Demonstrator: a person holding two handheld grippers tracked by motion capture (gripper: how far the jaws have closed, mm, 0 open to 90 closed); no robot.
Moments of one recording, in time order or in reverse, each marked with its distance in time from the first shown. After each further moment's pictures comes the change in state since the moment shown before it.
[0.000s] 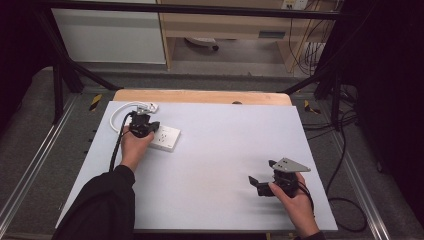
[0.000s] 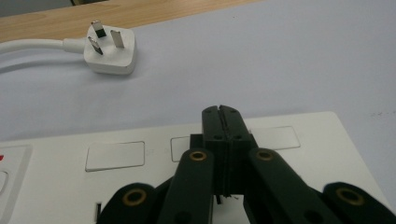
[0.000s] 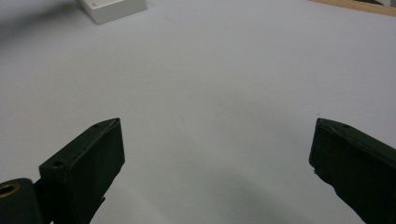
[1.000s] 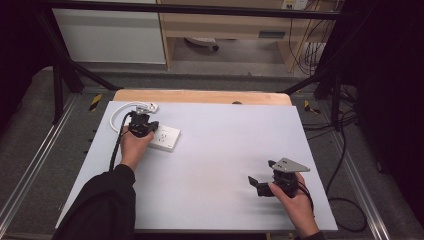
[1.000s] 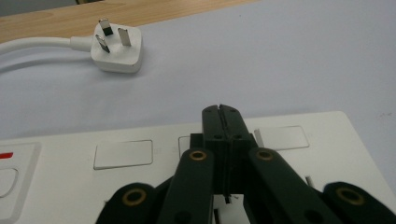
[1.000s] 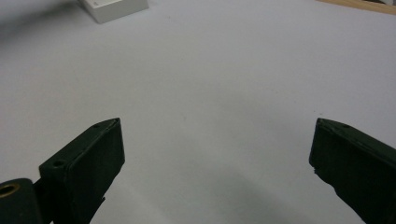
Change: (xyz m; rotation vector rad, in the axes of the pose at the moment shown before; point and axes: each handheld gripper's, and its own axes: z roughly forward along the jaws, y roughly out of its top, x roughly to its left) left arm 0.001 0.000 0.001 0.004 0.016 0.003; right arm 0.001 0.000 0.000 0.006 0.005 0.003
